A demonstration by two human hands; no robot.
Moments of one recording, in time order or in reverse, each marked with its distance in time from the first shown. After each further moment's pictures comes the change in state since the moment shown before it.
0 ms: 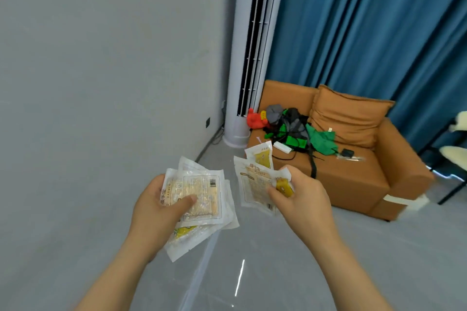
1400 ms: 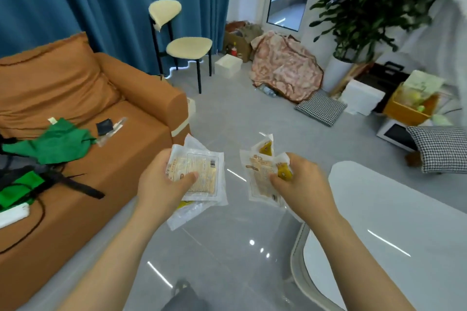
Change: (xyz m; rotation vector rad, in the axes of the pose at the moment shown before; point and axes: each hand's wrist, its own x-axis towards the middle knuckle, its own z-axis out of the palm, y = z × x) left_hand 0.096 0.074 0.739 0.345 -1.223 0.423; right_hand 0.029 0.467 -0.267 -0.257 0.561 1.194
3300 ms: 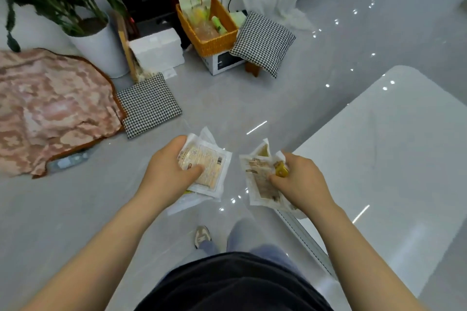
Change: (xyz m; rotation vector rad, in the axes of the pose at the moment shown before) left_hand 0.649 0.338 0.648 0.382 -1.301 0.669; right_hand 0.582 0.328 -0.131 0.115 0.413 1.175
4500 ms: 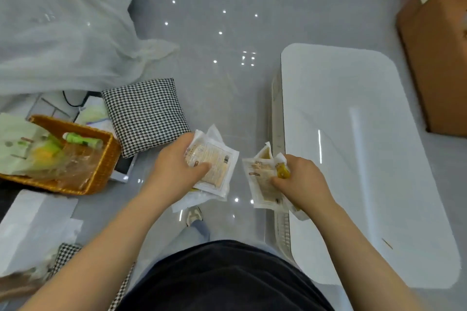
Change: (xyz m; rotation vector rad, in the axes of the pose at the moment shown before) left_hand 0.551 0.275 0.103 0.253 -0.650 0.570; right_hand 0.382 0.051 -0.164 0.262 0.323 0.743
